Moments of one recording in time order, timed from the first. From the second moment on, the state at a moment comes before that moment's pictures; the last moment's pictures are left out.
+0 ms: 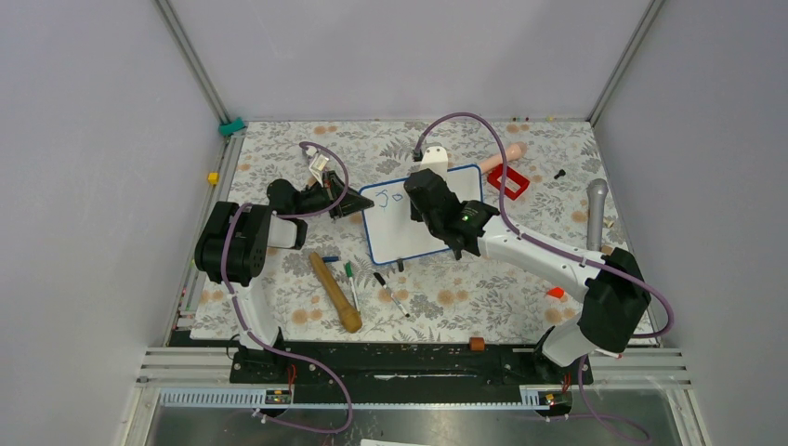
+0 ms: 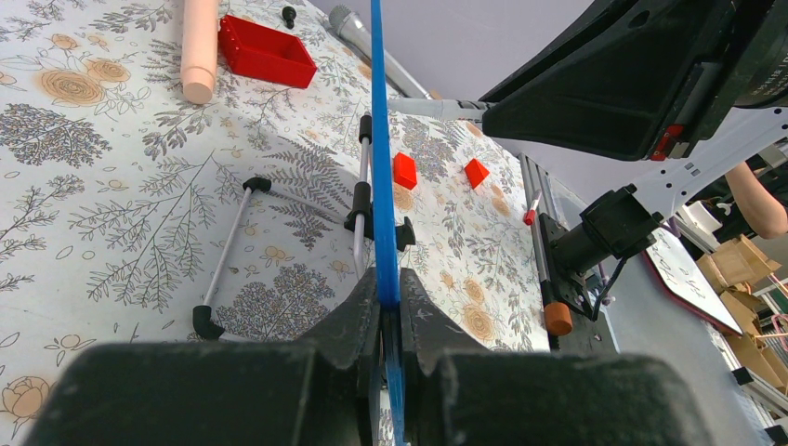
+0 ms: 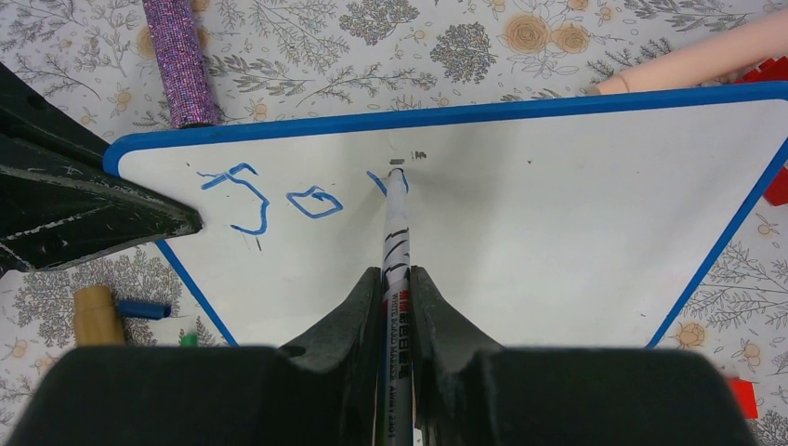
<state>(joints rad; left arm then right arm) -0.12 1.91 0.75 1.43 1.22 -0.82 0.88 1.54 1.24 -0.32 0.56 0.43</state>
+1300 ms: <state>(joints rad) -0.12 1.91 0.75 1.43 1.22 -0.82 0.87 1.54 1.25 -0.42 0.50 0.47</state>
